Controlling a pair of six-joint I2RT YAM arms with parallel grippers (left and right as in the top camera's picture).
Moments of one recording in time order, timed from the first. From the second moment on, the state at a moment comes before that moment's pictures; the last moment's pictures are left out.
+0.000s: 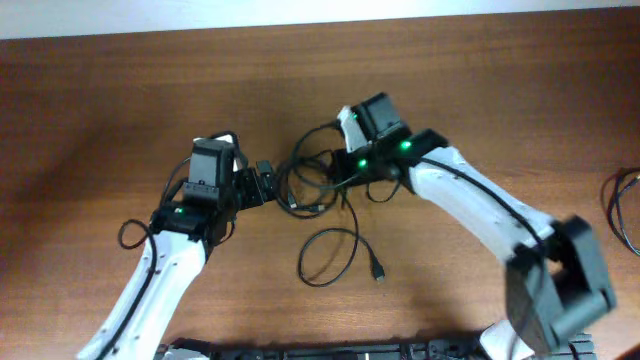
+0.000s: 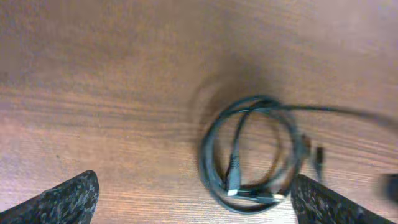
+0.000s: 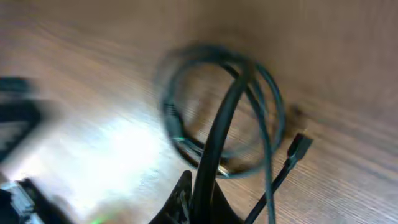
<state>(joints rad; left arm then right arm) -0.24 1.29 0.82 -0.46 0.02 -0.45 0.49 1.72 1.23 -0.55 -0.42 0.35</state>
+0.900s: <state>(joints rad) -0.24 1.53 0.82 -0.37 0.16 -0.52 0.52 1.33 1.45 -0.22 -0.56 0.16</state>
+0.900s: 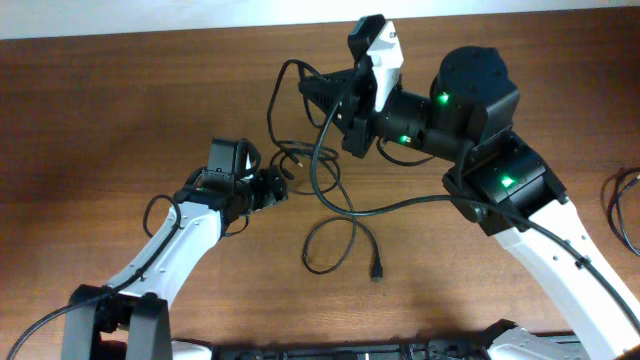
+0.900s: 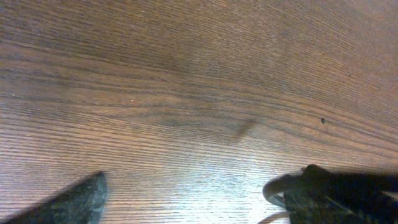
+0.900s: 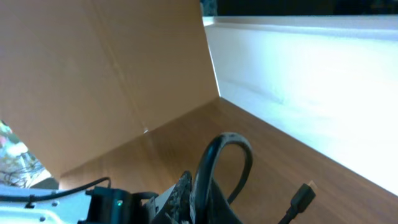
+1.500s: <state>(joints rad) -0.30 1.53 0.82 -0.18 0.14 -0.53 0.52 1.34 1.45 -0.10 -0.61 0.31</state>
